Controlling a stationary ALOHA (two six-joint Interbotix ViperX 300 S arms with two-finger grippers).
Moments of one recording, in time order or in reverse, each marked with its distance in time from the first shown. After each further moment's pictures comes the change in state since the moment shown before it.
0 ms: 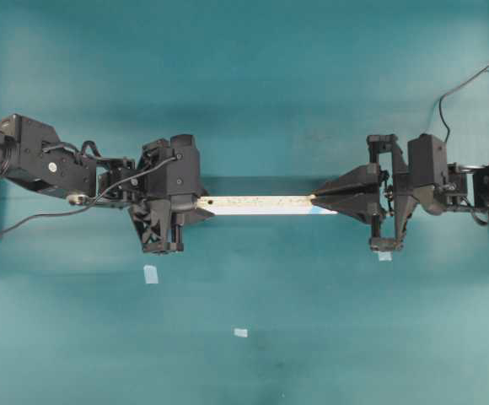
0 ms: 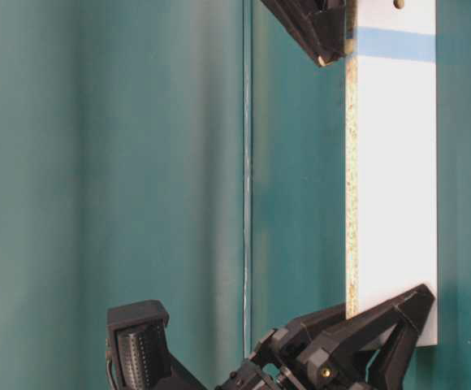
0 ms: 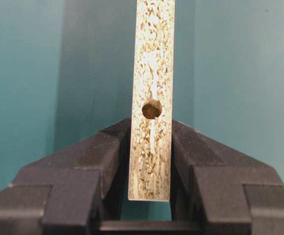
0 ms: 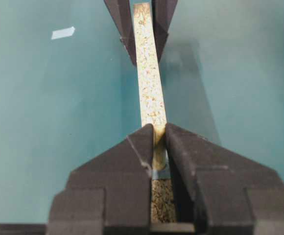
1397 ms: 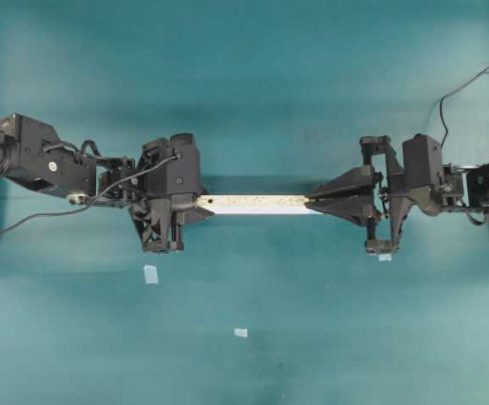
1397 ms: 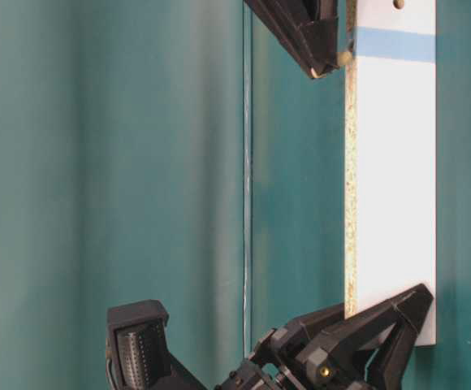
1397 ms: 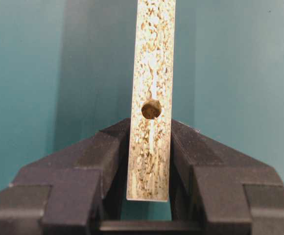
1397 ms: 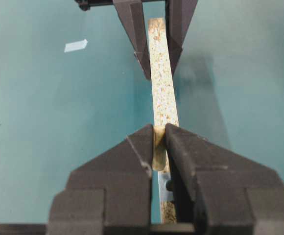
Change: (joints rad) left arm 0.005 0.000 0.000 0.000 0.000 0.000; right arm -0.003 0.002 -0.026 -0.041 -0.037 0.021
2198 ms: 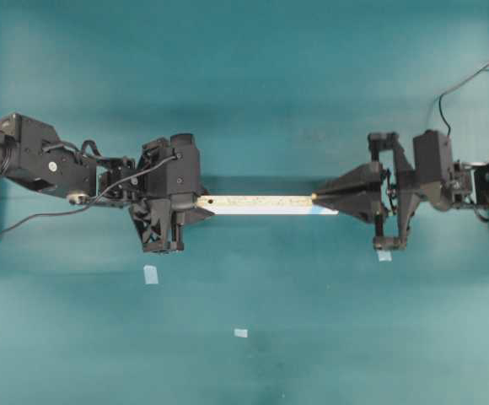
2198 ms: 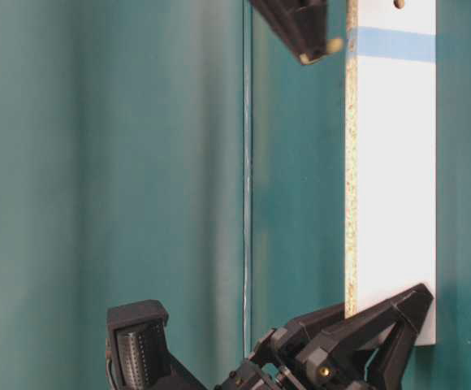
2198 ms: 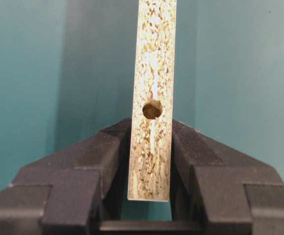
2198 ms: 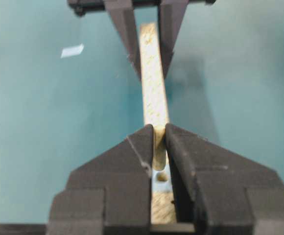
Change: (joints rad) left arm 0.000 0.000 0.000 0.000 0.000 0.000; right arm -0.014 -0.002 0.031 -0.023 -0.034 0.008
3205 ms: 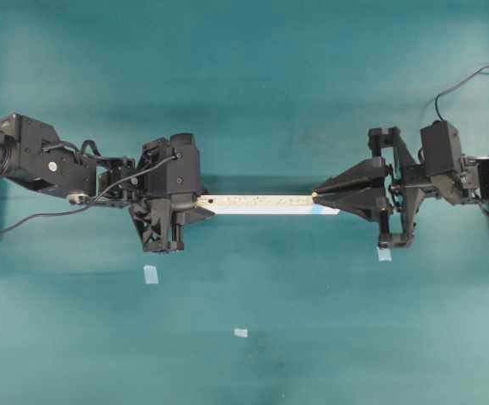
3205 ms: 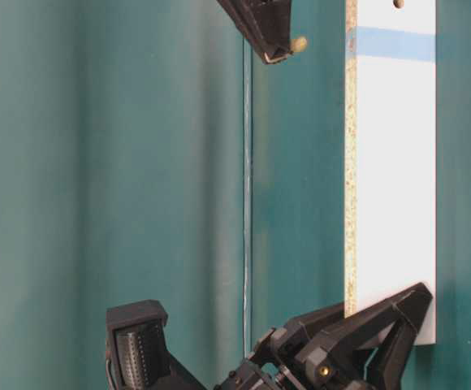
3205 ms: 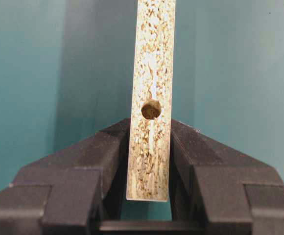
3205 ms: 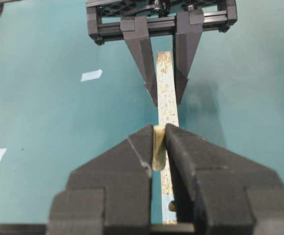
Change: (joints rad) left arm 0.000 0.000 0.000 0.000 -0.003 0.000; right arm -0.032 -0.083 0.002 -0.060 0.009 0.044
